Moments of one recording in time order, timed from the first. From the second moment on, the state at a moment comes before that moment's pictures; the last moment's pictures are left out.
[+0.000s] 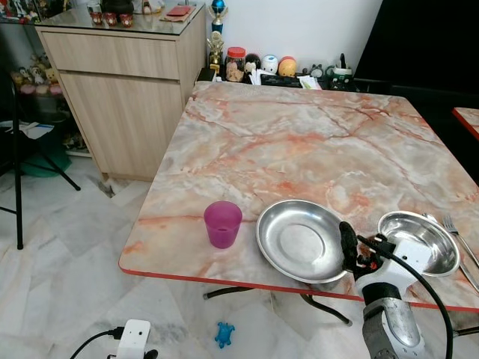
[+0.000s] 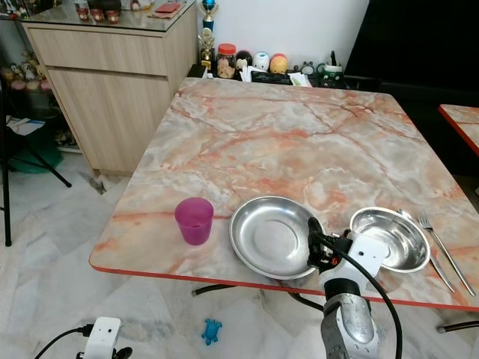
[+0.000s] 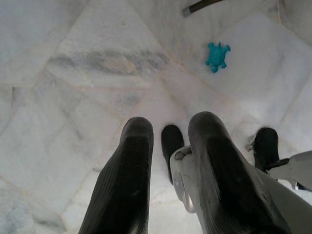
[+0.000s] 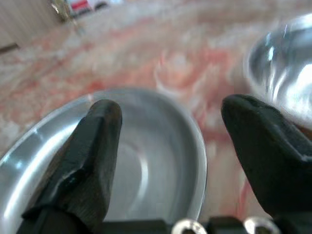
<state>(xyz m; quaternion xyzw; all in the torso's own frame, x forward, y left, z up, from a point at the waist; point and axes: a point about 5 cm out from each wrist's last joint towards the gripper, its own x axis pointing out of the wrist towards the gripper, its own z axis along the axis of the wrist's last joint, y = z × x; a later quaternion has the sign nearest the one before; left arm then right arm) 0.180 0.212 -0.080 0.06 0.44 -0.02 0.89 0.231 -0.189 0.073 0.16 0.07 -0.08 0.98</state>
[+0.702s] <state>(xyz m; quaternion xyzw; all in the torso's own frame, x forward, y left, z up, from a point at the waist) 0.179 0.210 -0.080 0.08 0.44 -0.03 0.89 0.224 -0.197 0.055 0.23 0.10 -0.09 0.96</state>
